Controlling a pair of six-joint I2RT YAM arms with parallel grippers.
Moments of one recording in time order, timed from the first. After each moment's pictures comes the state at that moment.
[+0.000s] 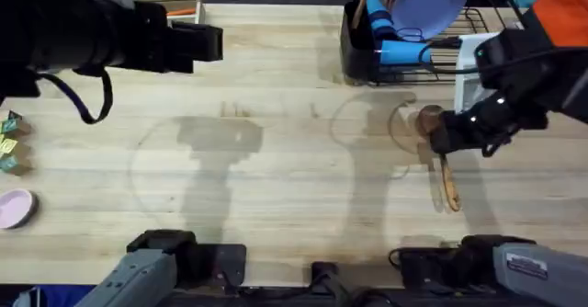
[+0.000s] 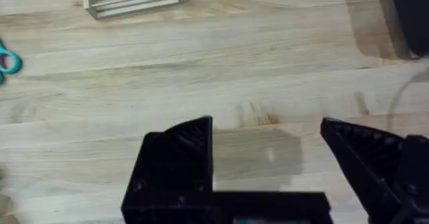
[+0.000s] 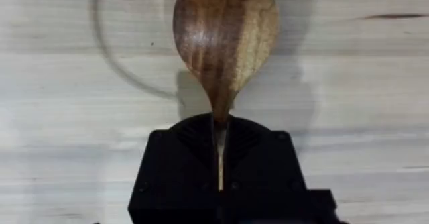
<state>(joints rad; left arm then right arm) -0.01 1.01 1.20 -0.94 0.04 0.06 -0.02 1.35 0.84 -0.93 0.08 -0.04</state>
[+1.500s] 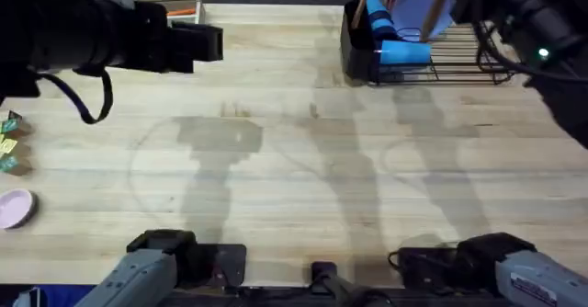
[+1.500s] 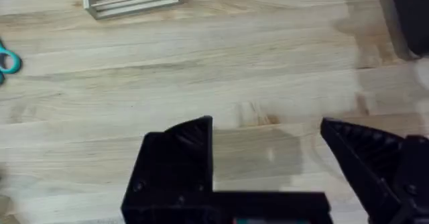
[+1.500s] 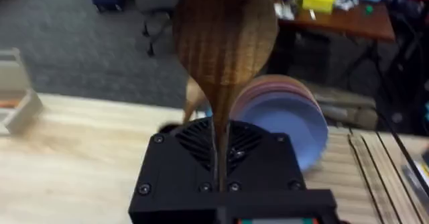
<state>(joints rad) -0.01 1.01 1.20 -0.94 0.04 0.06 0.19 1.08 0.84 0.16 0.08 -0.03</state>
